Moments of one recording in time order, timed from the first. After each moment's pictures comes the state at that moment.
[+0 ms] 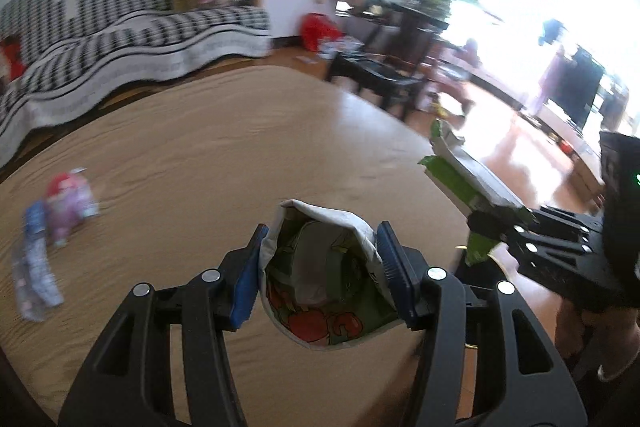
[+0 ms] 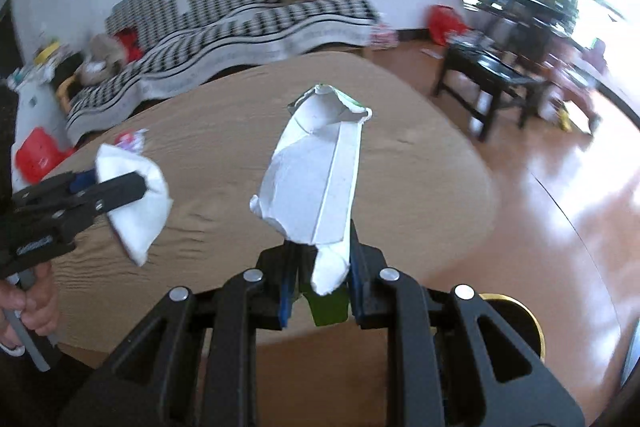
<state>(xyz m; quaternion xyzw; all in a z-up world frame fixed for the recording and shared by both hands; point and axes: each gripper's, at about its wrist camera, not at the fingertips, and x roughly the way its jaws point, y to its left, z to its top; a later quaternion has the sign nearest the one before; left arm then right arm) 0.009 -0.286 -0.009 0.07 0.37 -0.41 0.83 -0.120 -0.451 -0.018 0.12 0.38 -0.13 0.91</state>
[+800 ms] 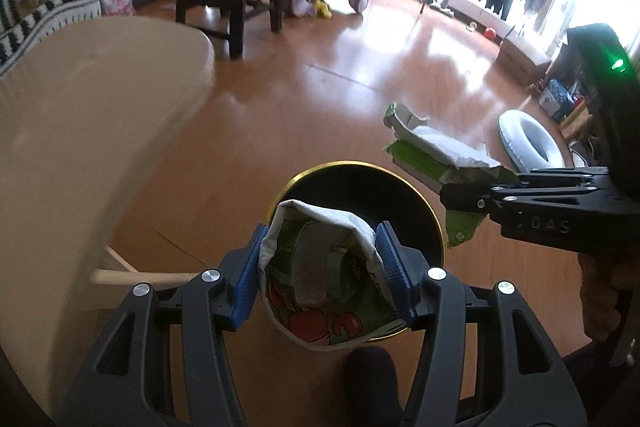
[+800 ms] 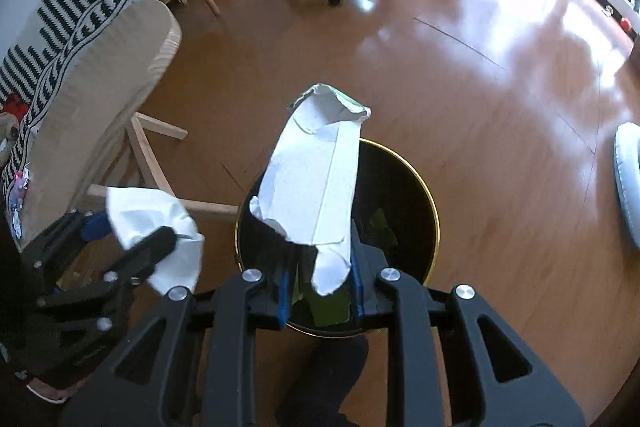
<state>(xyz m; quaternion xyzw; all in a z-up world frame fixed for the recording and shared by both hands) -0.135 -0.504 -0.126 0.20 0.43 -0.53 0.70 -0.304 -0.617 -0.126 0.29 0.49 -0.27 0.78</state>
